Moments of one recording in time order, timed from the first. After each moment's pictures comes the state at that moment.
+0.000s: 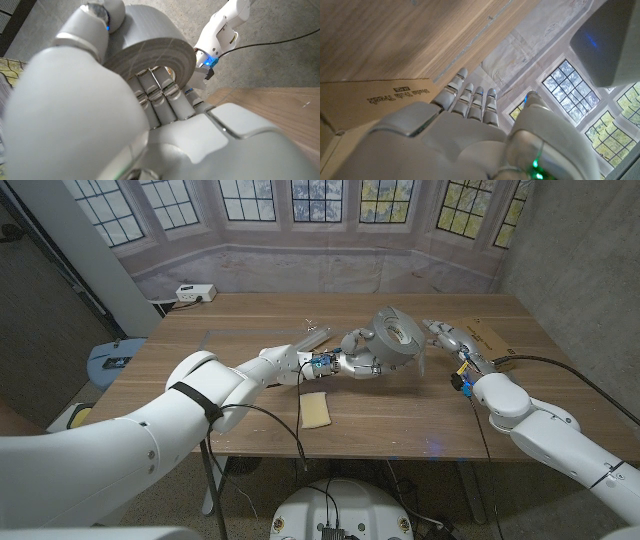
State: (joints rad) left arm 0.22 -0.02 0.56 -0.38 -0.76 0.63 -1.38; left_hand 1.23 -0.44 0.63 -0.31 0.72 1.25 -0.14 0.49 0.22 1.26 -0.19 0.52 0.36 1.15 -0.25 0.45 0.27 0.10 -0.09 0.67 0.21; right arm -1.23 -0.87 -0.23 -1.99 0.38 -0.15 -0.36; right_hand 0.53 0.14 0.16 -0.03 0.20 0.23 -0.01 0.20 0.18 0.19 0.02 0.20 0.19 0.15 -0.04 0.20 0.19 0.37 -0.04 0.20 0.17
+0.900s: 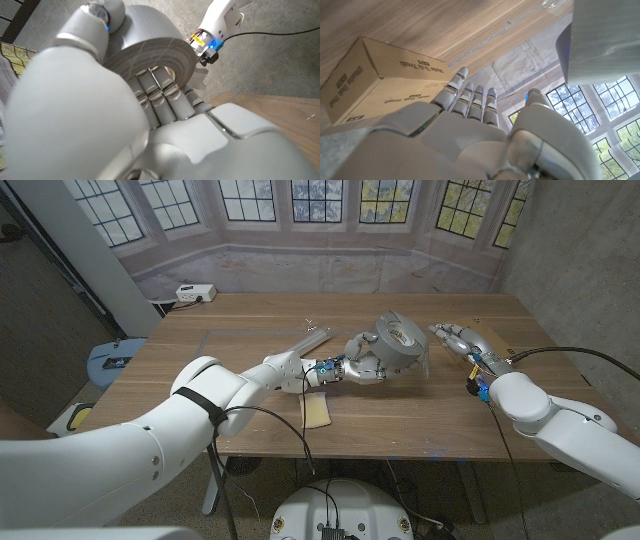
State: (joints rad) left arm 0.25 -0.05 0.50 -0.36 -0.75 0.67 -1.36; left_hand 1.23 -0.44 0.63 -0.31 0.72 1.25 -0.14 0.49 0.22 1.26 -0.19 0.52 0.36 1.15 -0.25 0.45 0.27 0.10 -0.08 0.68 0.20; right arm -1.40 -0.99 -0.09 -2.23 0.32 -0.40 -0.41; right_hand 0.55 0.14 0.17 -0.05 0.20 0.25 -0.01 0.20 0.18 0.21 0.02 0.21 0.20 0.16 -0.04 0.20 0.19 0.38 -0.04 0.20 0.17
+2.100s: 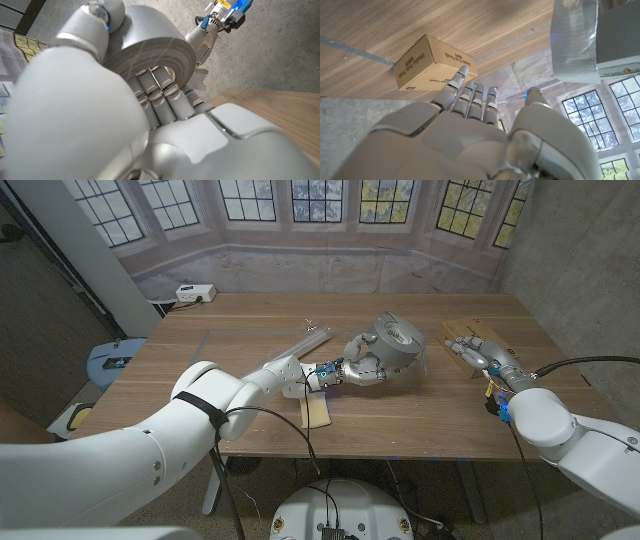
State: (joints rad) left arm 0.27 -0.06 0.44 -0.35 -0.75 0.66 -1.31; left_hand 1.23 -0.44 0.63 -0.31 0.70 1.25 -0.14 0.49 0.22 1.26 -0.19 0.52 0.36 1.15 -0.25 0.45 0.27 0.09 -0.08 0.70 0.19; right arm -1.63 -0.92 0.08 -2.53 0.20 -0.77 -0.46; right_hand 0.56 0.13 0.18 -0.06 0.20 0.27 -0.01 0.20 0.18 0.22 0.03 0.21 0.20 0.18 -0.04 0.21 0.19 0.40 -0.03 0.20 0.17
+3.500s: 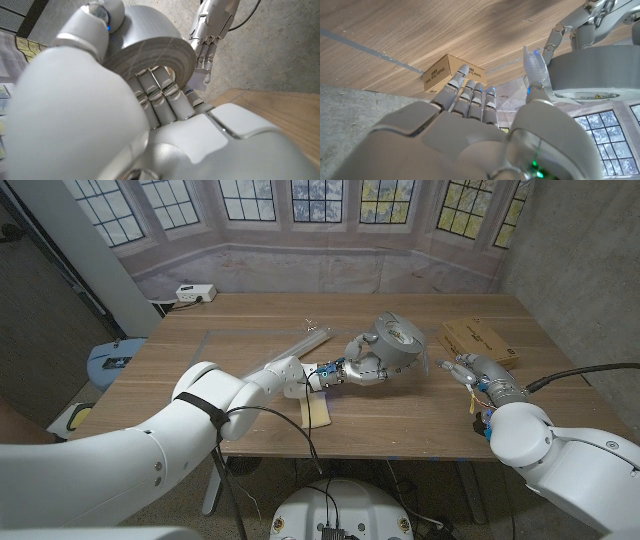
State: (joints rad) left arm 0.27 -0.07 0.42 -0.34 -0.73 0.65 -1.31; left_hand 1.23 -0.44 0.63 -0.31 0.68 1.25 -0.14 0.49 0.22 1.26 -0.19 0.52 0.36 1.15 -0.25 0.45 0.27 0.08 -0.08 0.72 0.18; right arm -1.46 -0.83 -0.18 -2.81 0.22 -1.34 -0.64; right_hand 0.61 0.12 0.18 -0.12 0.19 0.27 0.03 0.20 0.18 0.24 0.06 0.21 0.20 0.21 0.00 0.21 0.19 0.43 0.00 0.20 0.17
